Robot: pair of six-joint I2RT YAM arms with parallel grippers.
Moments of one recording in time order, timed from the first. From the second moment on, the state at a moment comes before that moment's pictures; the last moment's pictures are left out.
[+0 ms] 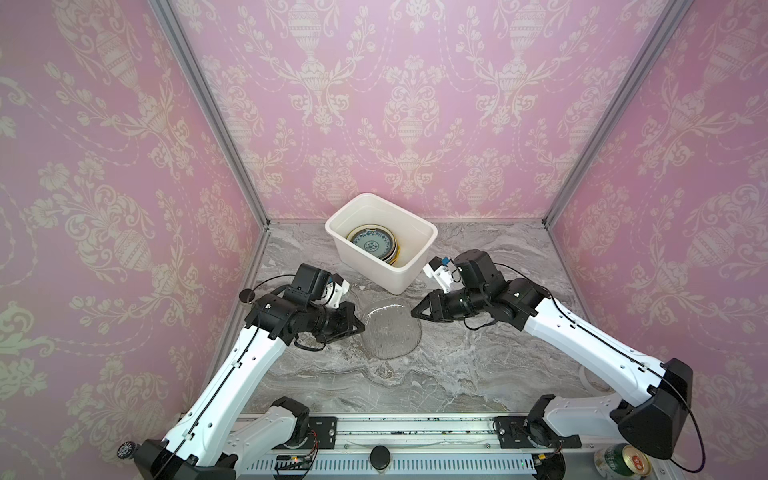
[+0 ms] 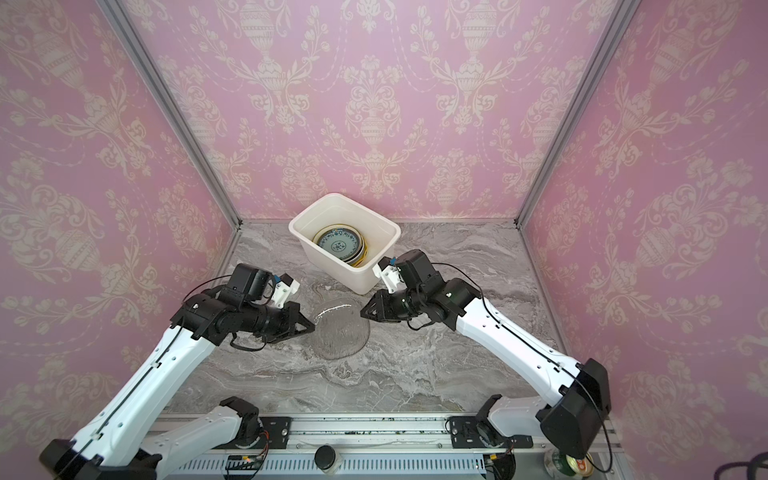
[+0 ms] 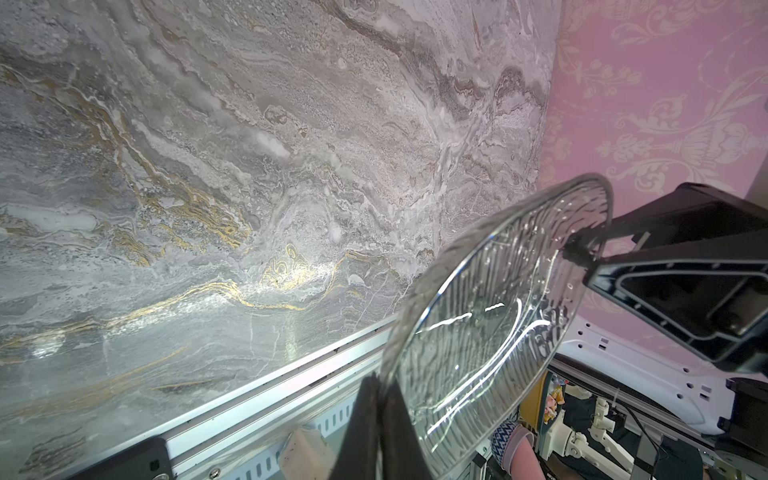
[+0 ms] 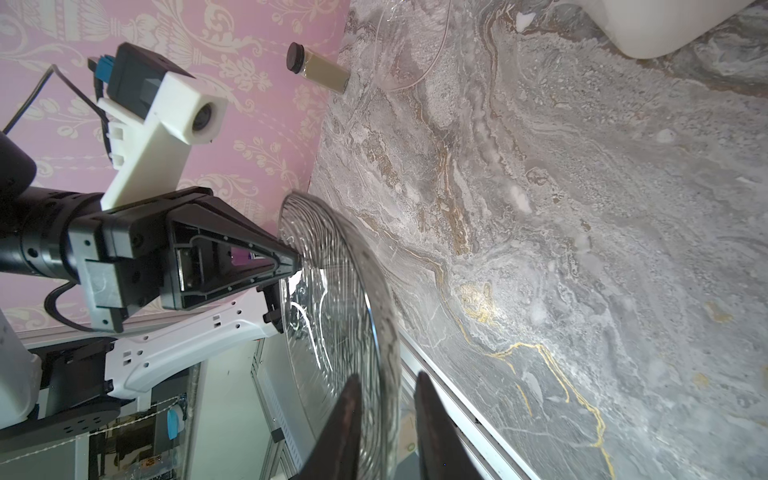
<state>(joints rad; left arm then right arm) -0.38 1.03 1.11 -1.12 0.54 -0.63 0.71 1.31 1.21 -0.66 -0.52 0.68</state>
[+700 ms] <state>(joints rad) -0.40 0.99 1.12 -1.00 0.49 -0.73 0.74 1.31 1.25 -0.73 -0.38 0.72</state>
